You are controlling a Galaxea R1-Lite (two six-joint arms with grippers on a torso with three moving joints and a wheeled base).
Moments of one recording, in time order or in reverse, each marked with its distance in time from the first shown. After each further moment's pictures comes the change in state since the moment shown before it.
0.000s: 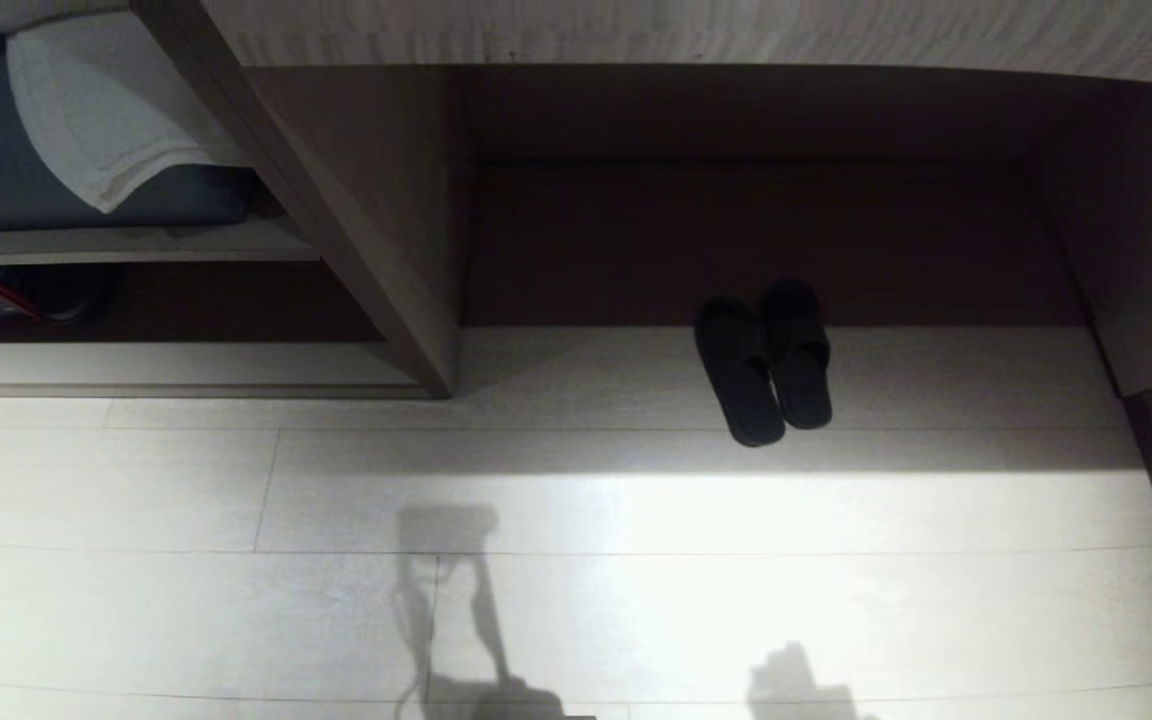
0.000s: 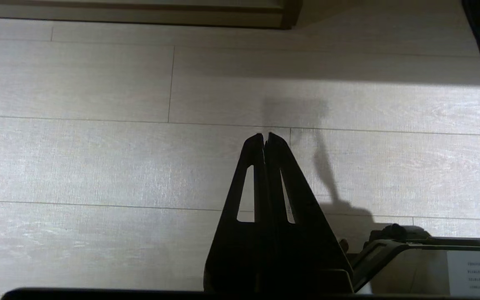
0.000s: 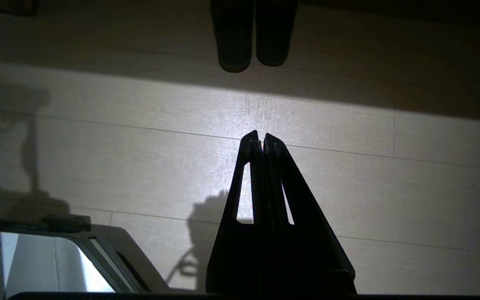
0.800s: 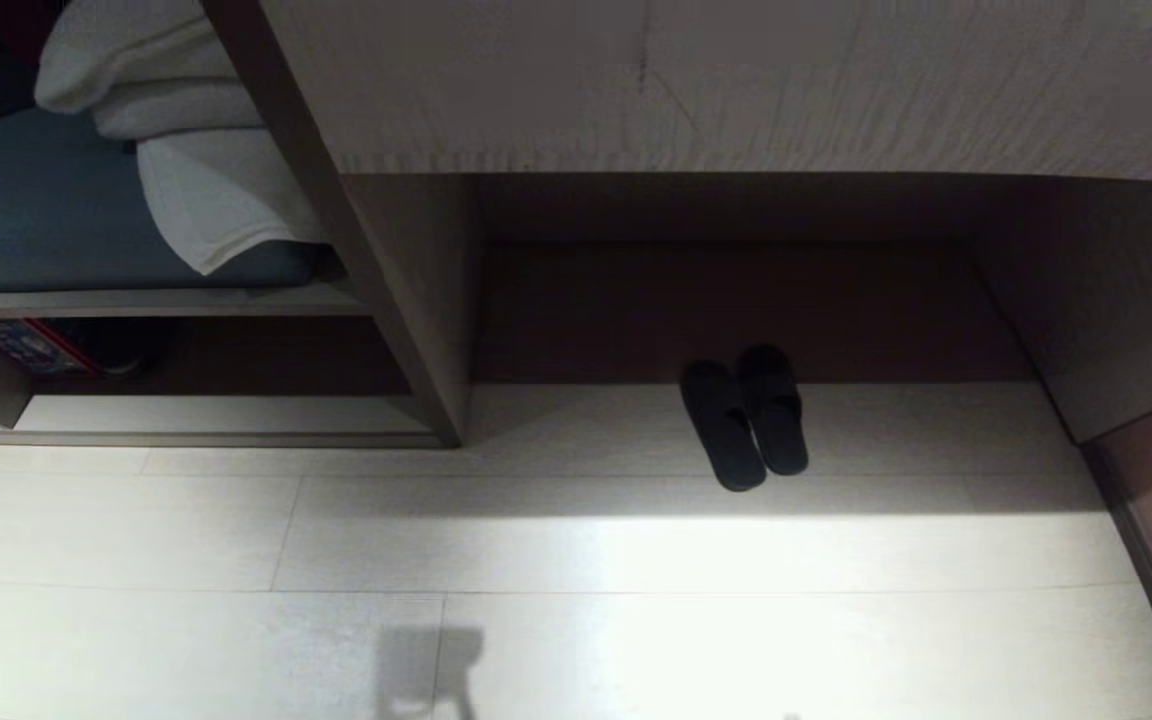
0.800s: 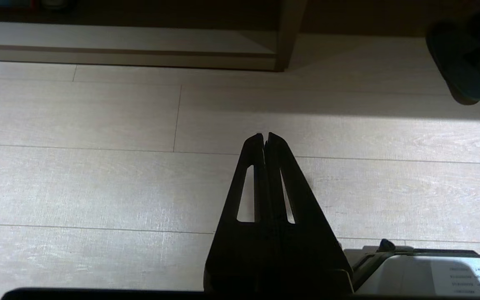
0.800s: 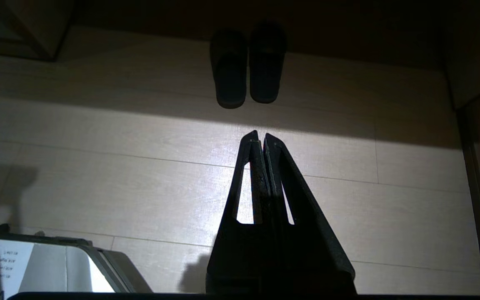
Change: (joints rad) left arm 0.000 0.000 0.000 0.000 0.000 -0.001; right arm 0.000 0.001 0.000 0.000 0.000 0.000
